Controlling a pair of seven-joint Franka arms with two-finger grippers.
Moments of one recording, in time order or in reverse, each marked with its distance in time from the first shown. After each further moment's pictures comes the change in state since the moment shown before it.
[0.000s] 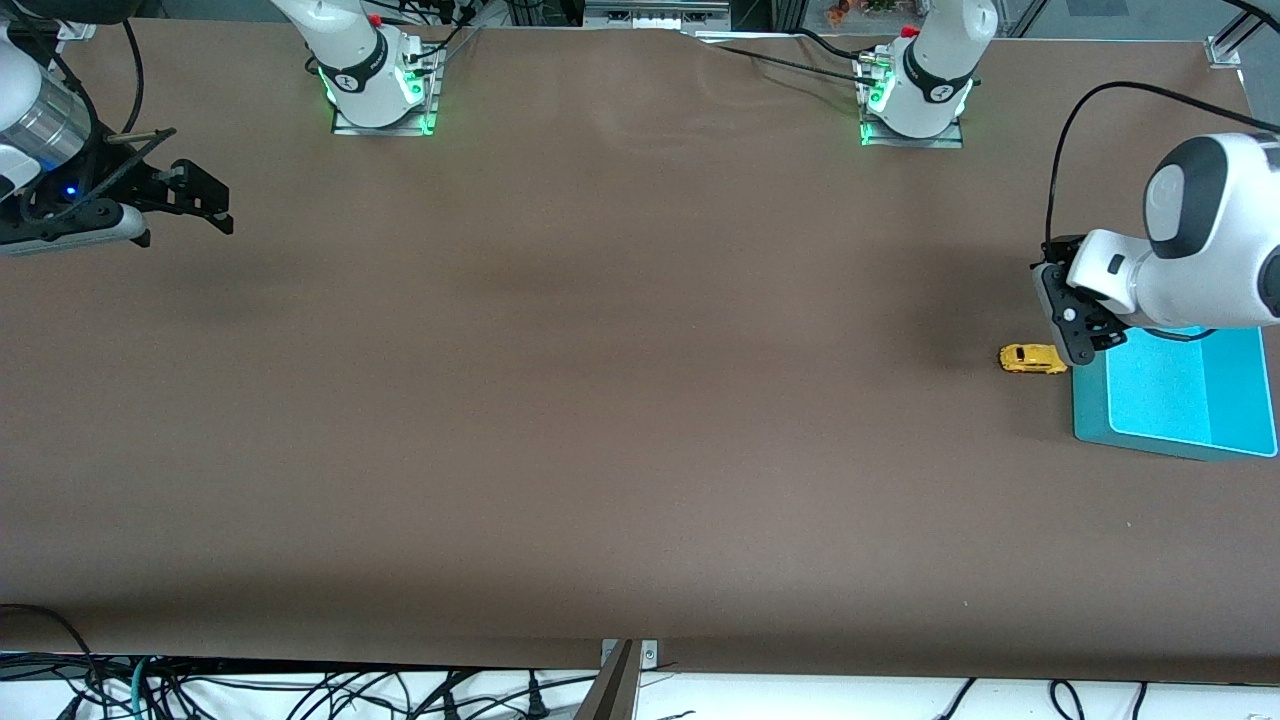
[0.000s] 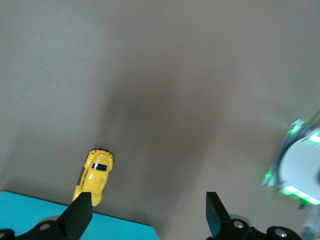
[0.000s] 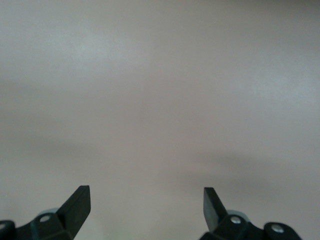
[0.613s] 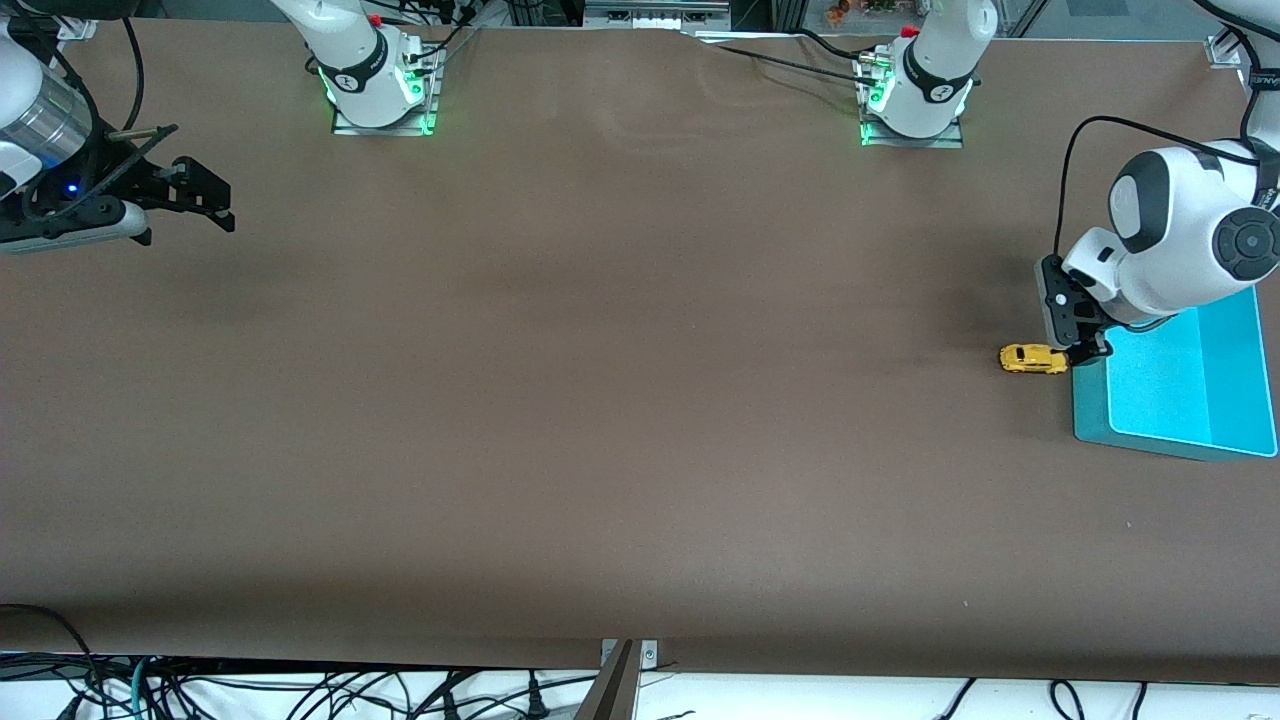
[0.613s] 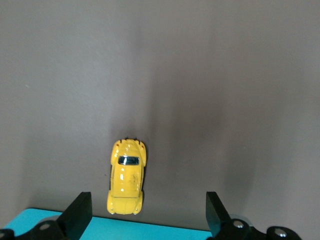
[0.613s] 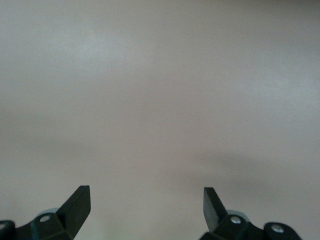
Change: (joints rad) left arm 0.122 -0.020 0.001 -0.300 0.036 0.488 0.296; right arm 0.008 0.000 0.000 0.007 0.000 -0.005 0.000
